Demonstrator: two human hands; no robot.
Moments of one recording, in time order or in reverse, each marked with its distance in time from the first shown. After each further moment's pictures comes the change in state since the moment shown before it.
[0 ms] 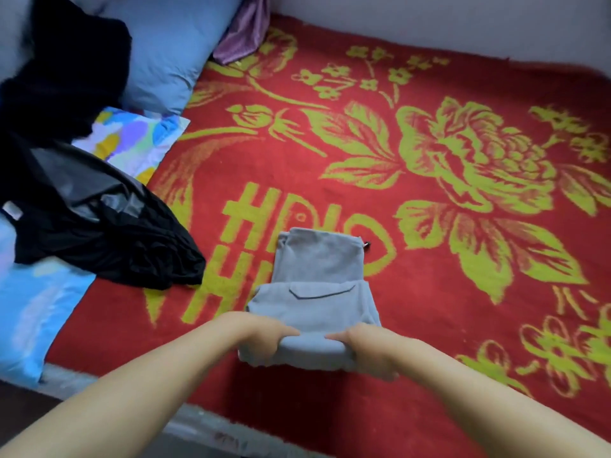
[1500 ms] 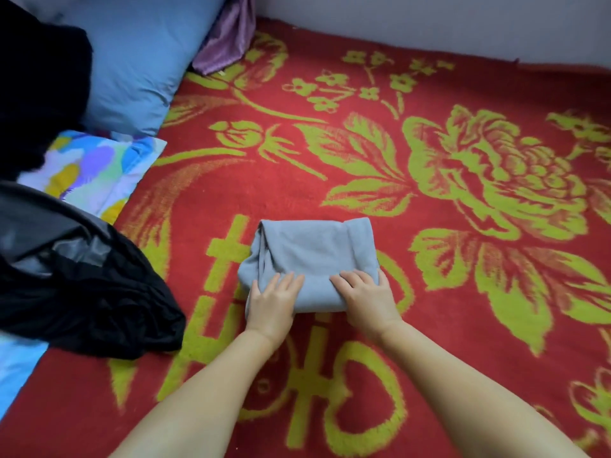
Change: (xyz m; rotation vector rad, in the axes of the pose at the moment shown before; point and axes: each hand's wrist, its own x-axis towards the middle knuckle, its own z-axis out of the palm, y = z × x) left_hand 0.126 -0.066 -0.081 0.077 1.211 -0.133; right_hand 0.145 0.092 -0.071 -0.347 0.914 0.236
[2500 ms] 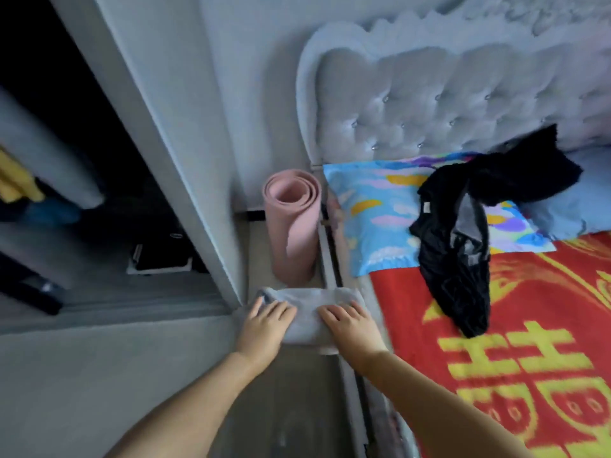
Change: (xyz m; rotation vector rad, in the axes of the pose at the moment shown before) left_hand -0.604 -0.005 -0.225 0.086 0.098 -0.987; right_hand -0.207 -0.473 -0.193 0.063 -0.059 -1.315
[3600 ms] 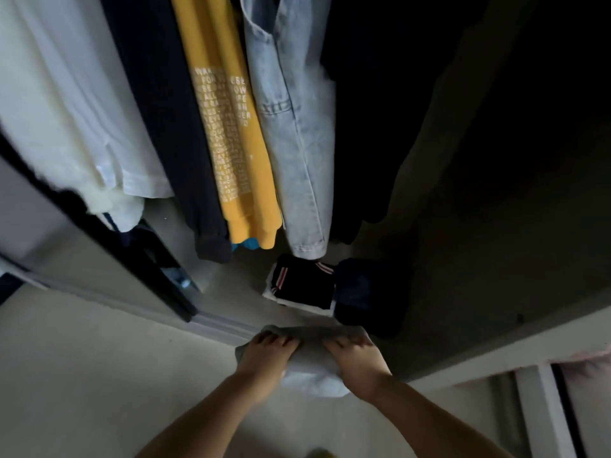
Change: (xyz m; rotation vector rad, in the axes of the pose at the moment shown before) left_hand -0.124 -0.537 0.037 -0.028 -0.318 -0.488; right_hand 0.455 -0.385 0.104 0.004 -0.378 -0.348
